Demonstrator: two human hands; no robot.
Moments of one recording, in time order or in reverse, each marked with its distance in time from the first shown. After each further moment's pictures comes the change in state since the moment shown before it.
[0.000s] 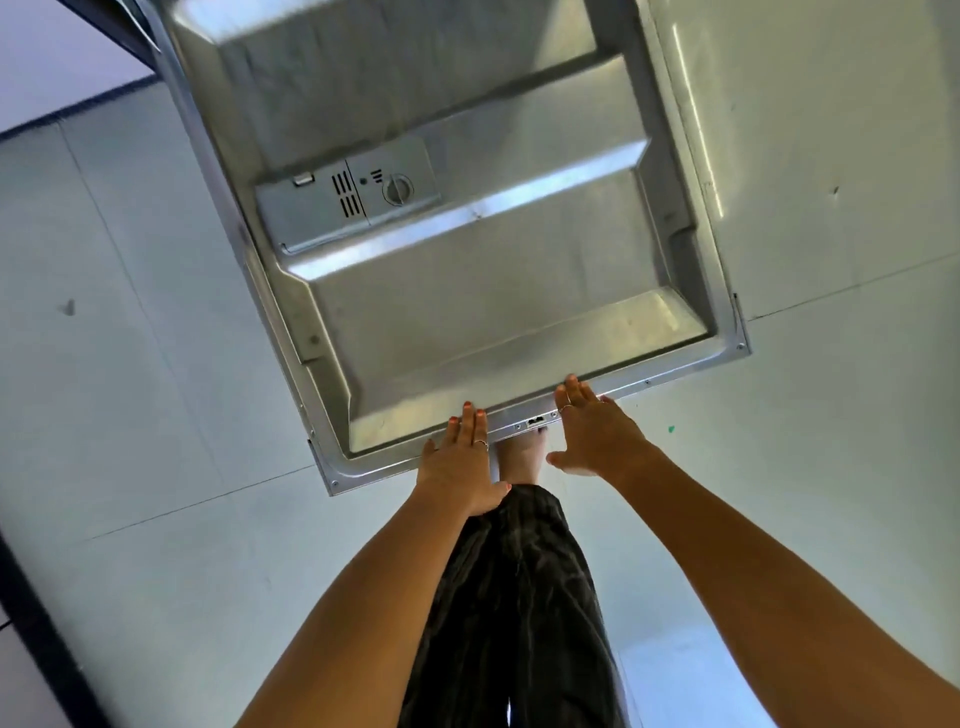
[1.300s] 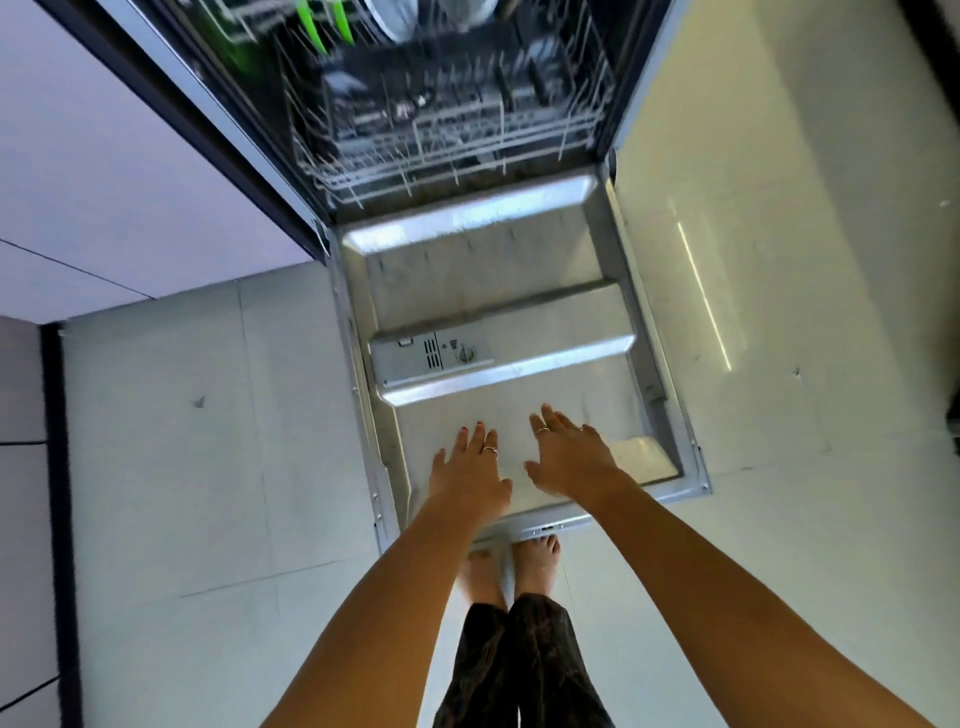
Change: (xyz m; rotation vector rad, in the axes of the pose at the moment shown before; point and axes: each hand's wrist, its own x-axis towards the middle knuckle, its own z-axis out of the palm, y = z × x) left_hand -0.106 0.009 -0.151 -0.097 0.322 -0.072; right_hand -0.067 -0.062 -0.158 -0.018 0.223 -0.067
